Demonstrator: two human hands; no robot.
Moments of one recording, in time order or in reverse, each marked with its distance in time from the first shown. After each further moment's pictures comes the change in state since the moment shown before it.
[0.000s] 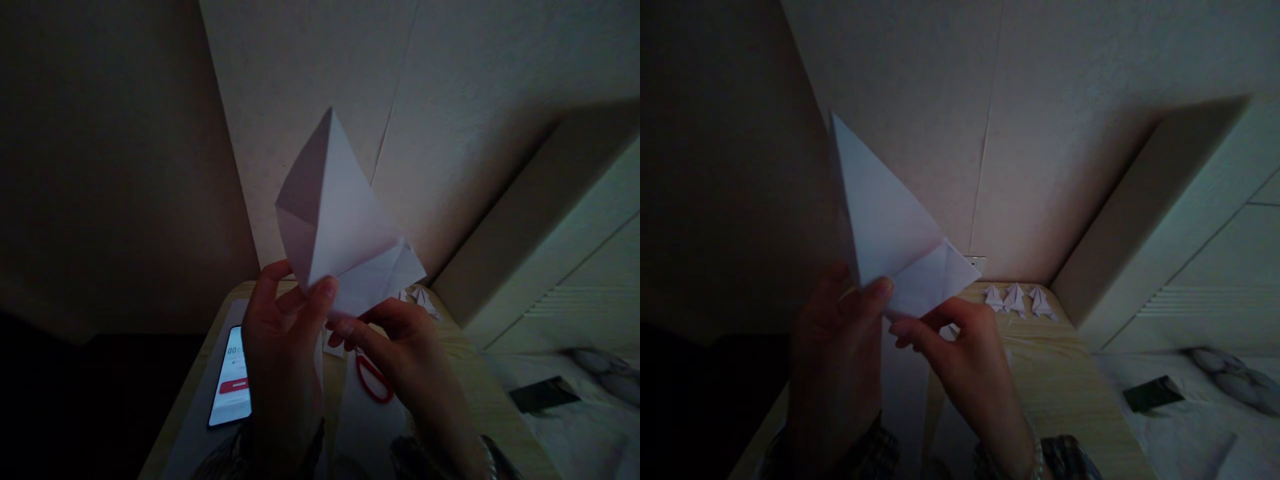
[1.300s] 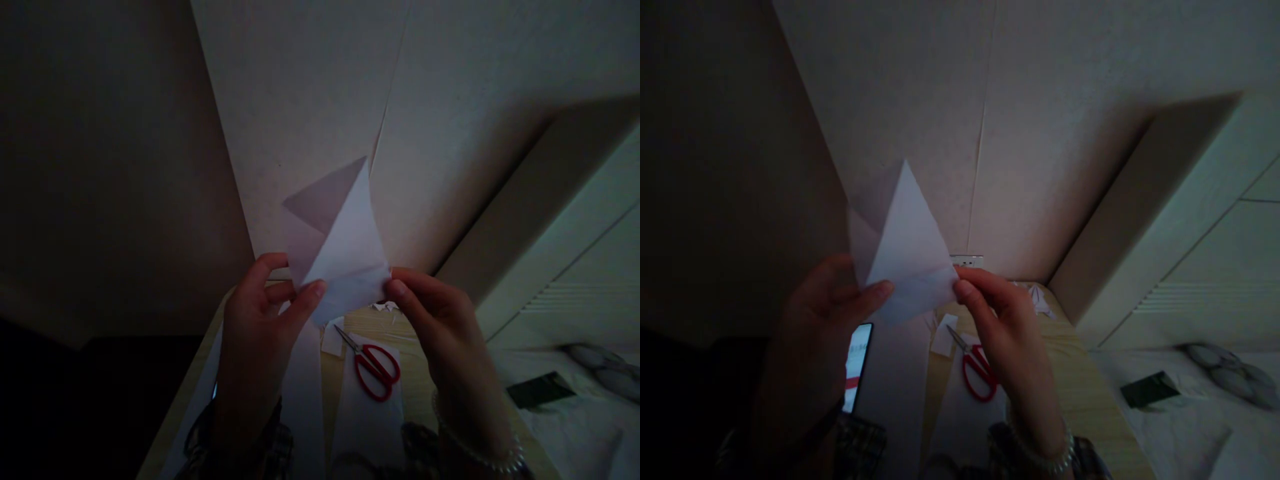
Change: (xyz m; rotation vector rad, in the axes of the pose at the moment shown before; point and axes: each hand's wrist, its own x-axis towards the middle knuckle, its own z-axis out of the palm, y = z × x) left_hand 0.017 0.008 -0.021 0.403 -0.078 -0.068; right_hand 0.006 0.012 -0.034 0.028 0.138 -0.186
